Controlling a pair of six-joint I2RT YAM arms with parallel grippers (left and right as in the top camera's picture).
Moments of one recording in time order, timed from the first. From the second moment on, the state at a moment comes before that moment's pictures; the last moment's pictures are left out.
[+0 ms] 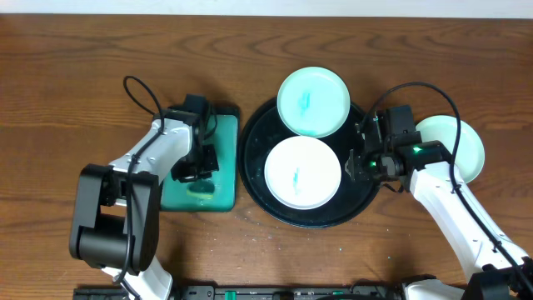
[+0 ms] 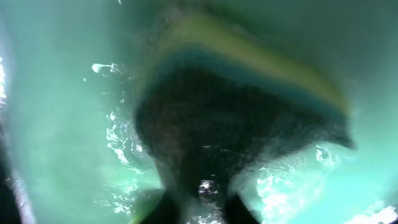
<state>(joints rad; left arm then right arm) -0.20 1.83 1.08 -0.89 0.01 -0.44 0.20 1.42 0.91 -0.74 -0.21 0.19</state>
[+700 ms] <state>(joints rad) -0.19 1.44 1.09 -0.97 -0.07 -0.44 0.20 1.42 0.91 -0.69 -0.14 0.23</state>
